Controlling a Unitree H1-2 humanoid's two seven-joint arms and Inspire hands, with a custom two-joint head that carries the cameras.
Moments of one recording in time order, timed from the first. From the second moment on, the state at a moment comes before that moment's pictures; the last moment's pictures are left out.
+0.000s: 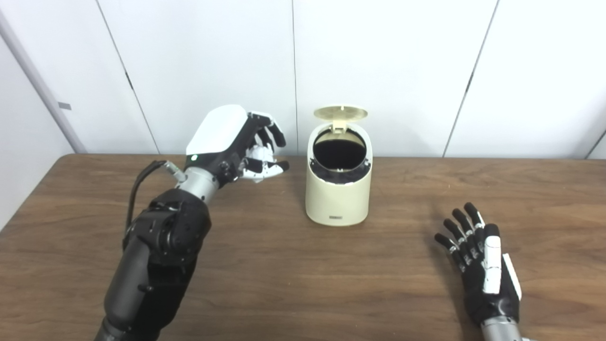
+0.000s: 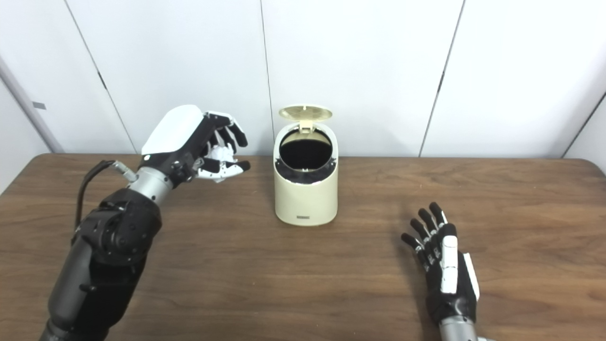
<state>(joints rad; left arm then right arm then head) -0.51 0.31 -0.18 -0.32 0.82 0.30 -0.39 0.01 -0.01 -0.10 -0.09 0.22 0.03 0.03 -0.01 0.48</state>
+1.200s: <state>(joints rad) -0.64 0.19 -0.26 -0.16 0.83 0.30 -0.36 0.01 0.00 -0.11 -0.08 0.21 0.00 0.03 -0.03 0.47</state>
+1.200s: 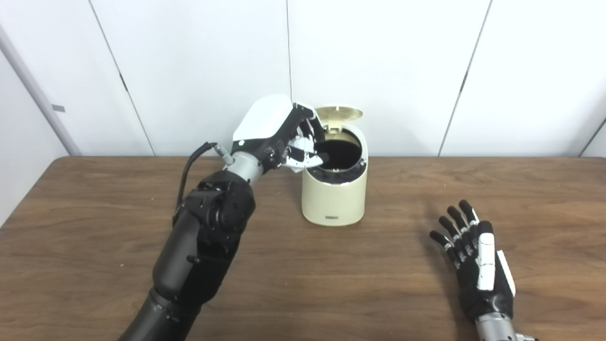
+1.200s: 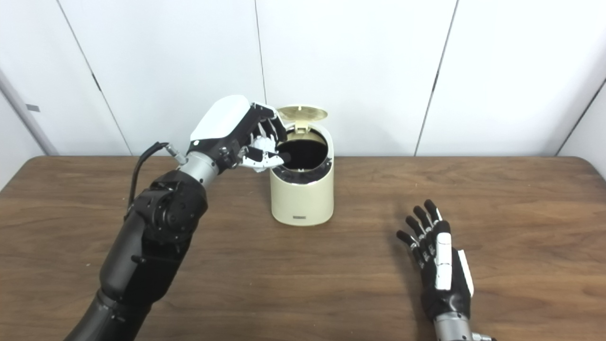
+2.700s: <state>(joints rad) -0.71 0.08 -0.35 0.10 0.89 0.28 -0.16 0.00 0.02 -0.11 -0.07 0.21 -0.01 0.00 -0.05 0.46</state>
